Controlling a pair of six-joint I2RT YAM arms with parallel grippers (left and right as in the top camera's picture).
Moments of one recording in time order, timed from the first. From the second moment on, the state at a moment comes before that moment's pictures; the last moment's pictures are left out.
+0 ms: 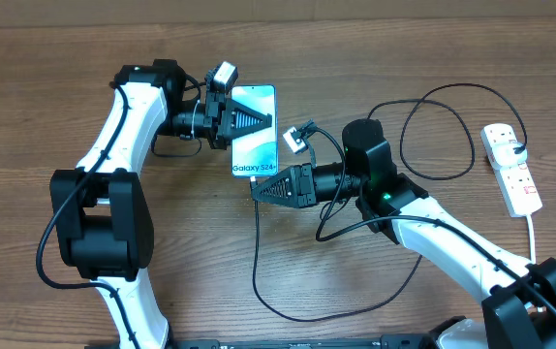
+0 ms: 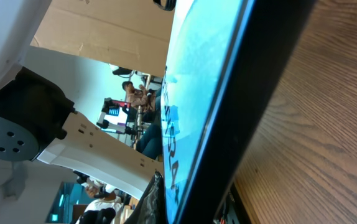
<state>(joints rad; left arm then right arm) -0.08 2.06 1.66 -1.36 1.53 0.27 0.51 1.53 0.83 0.33 -1.11 0.91</state>
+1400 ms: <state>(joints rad) -0.06 2.06 1.66 -1.35 1.53 0.27 0.51 1.53 0.83 0.33 -1.08 0.93</state>
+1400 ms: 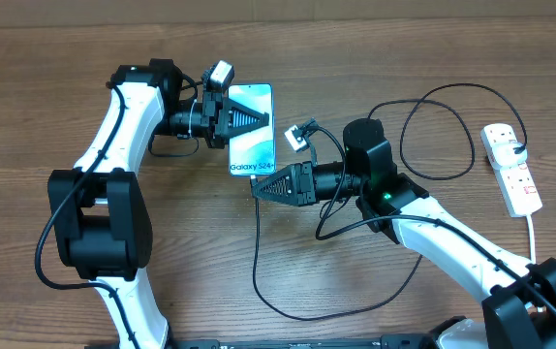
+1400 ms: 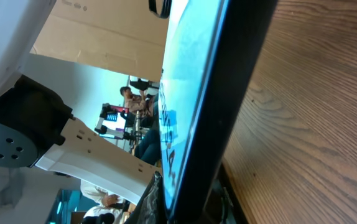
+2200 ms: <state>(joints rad) -0.06 2.06 1.66 -1.35 1.53 0.26 0.52 1.53 0.83 0.38 -1.03 1.04</state>
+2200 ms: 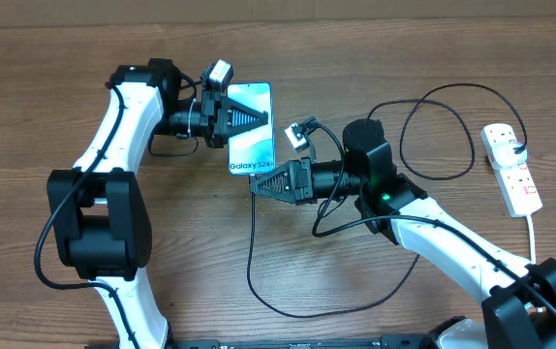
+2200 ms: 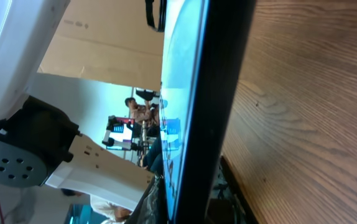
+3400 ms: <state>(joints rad) -0.11 2.06 1.66 -1.36 1.48 0.26 0.46 1.52 0.82 0.46 -0.97 1.06</state>
